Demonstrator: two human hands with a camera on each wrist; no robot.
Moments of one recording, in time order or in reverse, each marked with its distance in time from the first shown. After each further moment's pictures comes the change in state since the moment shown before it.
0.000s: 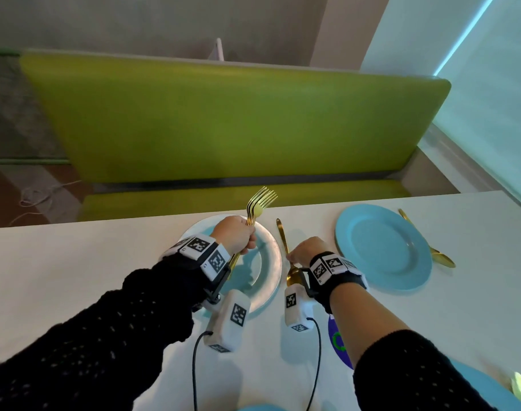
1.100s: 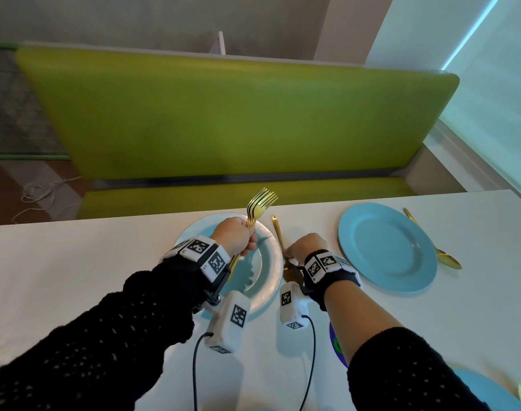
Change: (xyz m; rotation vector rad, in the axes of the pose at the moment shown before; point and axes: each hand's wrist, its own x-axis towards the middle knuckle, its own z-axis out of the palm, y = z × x) left_hand 0.000 0.000 0.002 -0.027 0.022 -0.043; right_hand 0.022 -0.007 0.007 0.246 0.027 0.088
